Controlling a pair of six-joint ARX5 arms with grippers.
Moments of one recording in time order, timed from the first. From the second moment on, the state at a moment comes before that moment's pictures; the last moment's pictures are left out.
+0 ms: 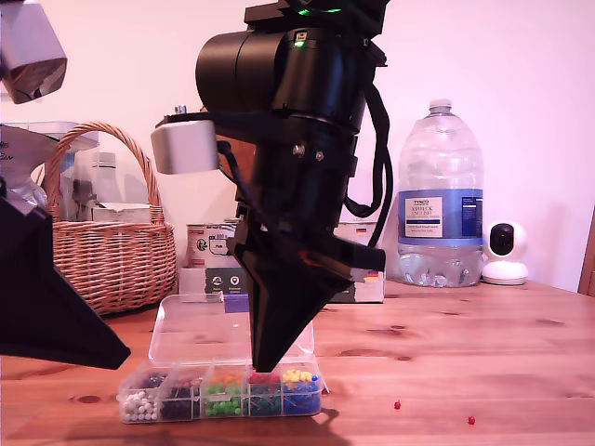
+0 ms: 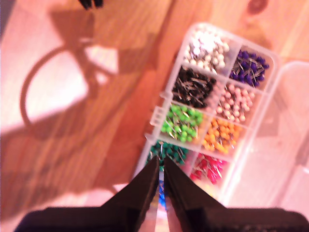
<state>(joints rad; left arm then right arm) -0.90 0.94 0.28 -0.06 0.04 0.06 0.89 1.89 1.30 -0.74 -0.07 -1.13</state>
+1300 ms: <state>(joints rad) -0.90 0.94 0.28 -0.06 0.04 0.06 0.89 1.89 1.30 -0.72 -0.04 -1.13</state>
